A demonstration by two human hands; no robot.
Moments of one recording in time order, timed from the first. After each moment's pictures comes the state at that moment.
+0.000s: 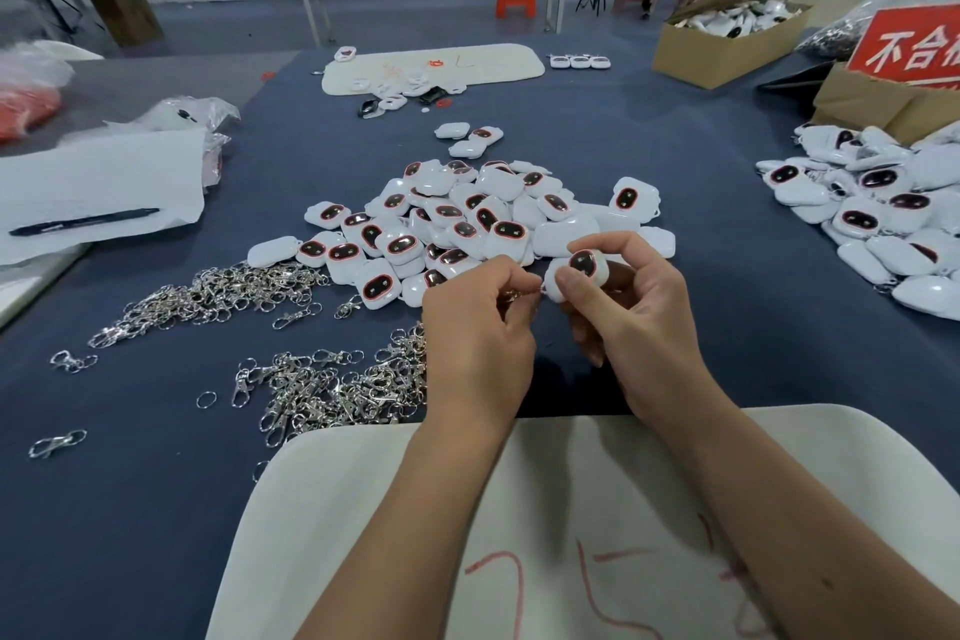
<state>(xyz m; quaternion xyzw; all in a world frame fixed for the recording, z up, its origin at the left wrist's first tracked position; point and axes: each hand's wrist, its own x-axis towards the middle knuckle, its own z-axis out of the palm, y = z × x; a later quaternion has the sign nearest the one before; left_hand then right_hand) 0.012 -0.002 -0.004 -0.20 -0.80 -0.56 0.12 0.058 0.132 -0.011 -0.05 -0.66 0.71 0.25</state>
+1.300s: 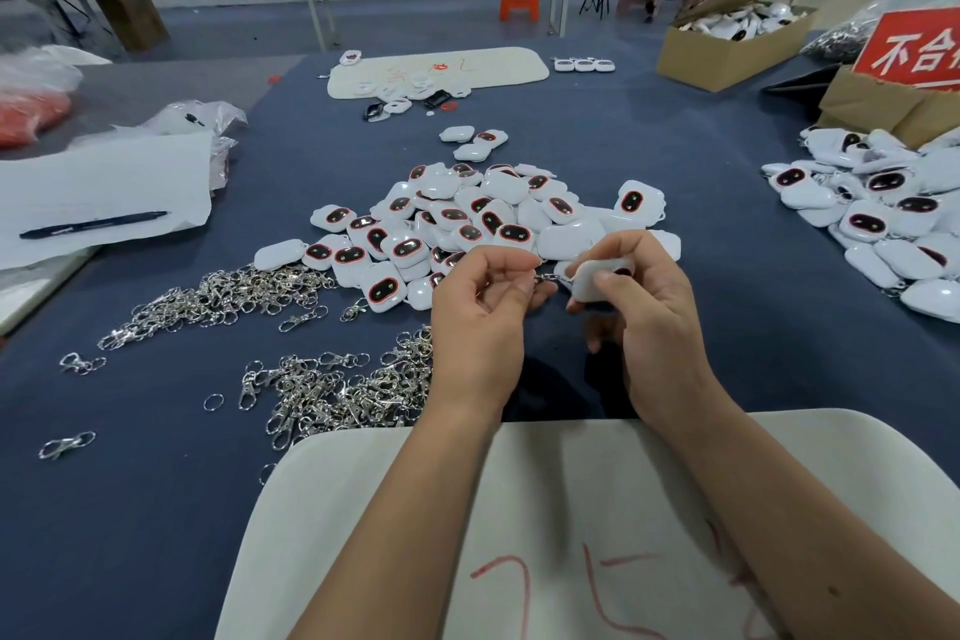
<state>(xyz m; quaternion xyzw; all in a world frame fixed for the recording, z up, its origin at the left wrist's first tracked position) 0.011 0.003 0.003 -0.13 -0.61 -0.78 -0.03 0.054 0.135 -0.013 -0.07 -0.65 0.71 0.25</state>
